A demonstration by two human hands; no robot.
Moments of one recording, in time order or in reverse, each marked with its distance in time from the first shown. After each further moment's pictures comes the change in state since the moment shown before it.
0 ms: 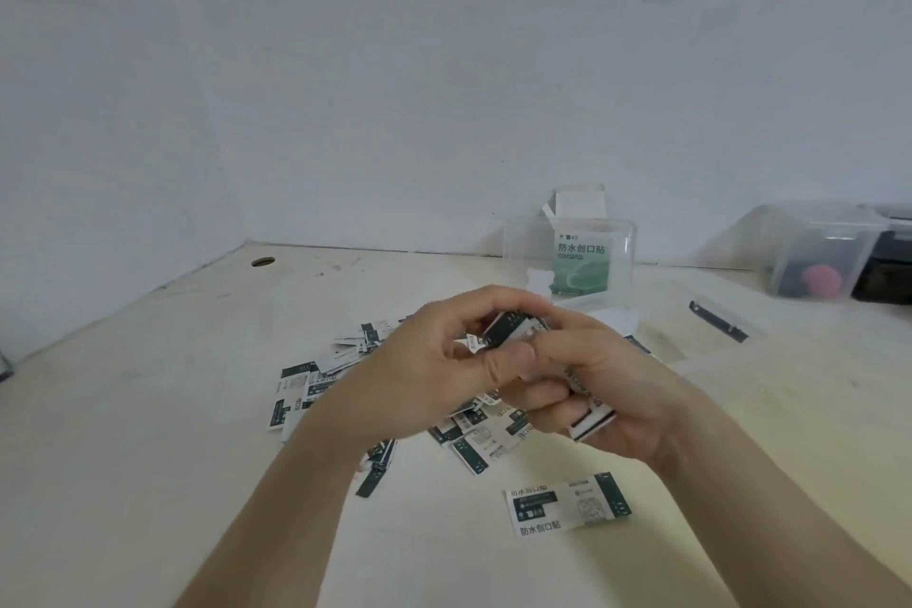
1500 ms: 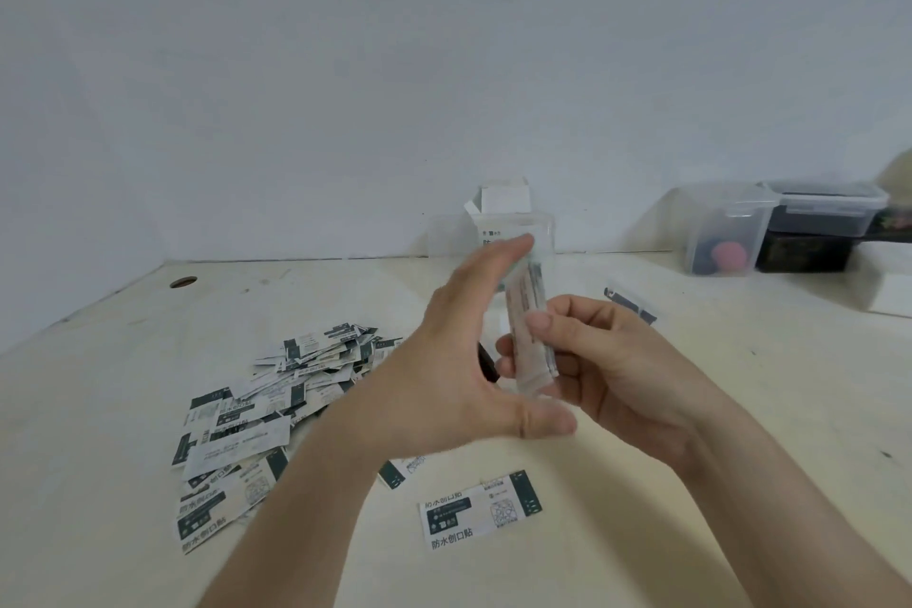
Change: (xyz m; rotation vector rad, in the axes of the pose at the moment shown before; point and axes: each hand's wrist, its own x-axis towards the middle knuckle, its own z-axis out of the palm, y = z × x) left_hand 0.042 0.011 0.063 0.208 -0.062 -0.030; right_hand -0.059 -0.012 -0.055 -0.067 0.301 -0.204
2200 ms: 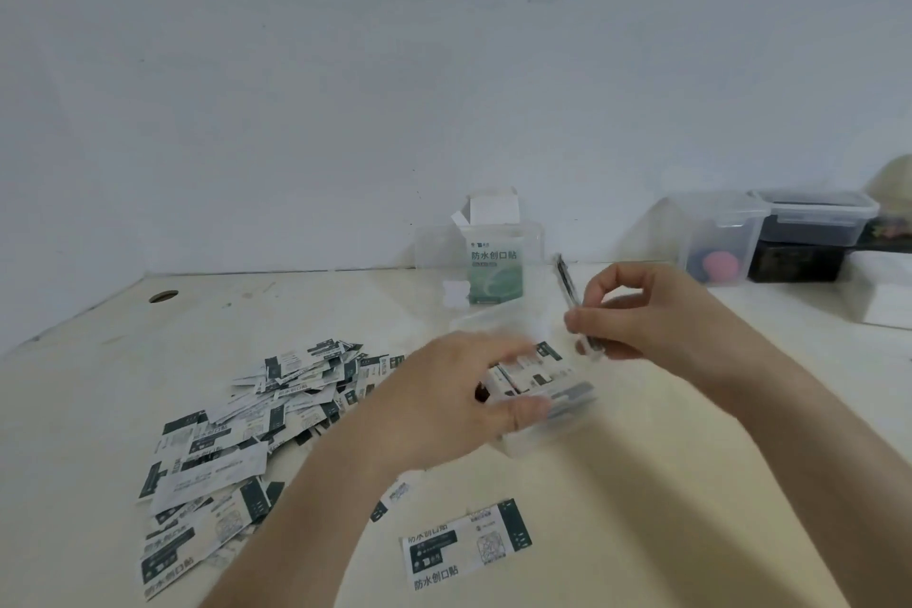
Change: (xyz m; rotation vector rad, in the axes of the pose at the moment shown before) left_hand 0.030 -0.031 0.012 0.394 -0.070 -0.035; right_hand 0.013 -0.034 -0.045 -0.625 0.339 -0.031
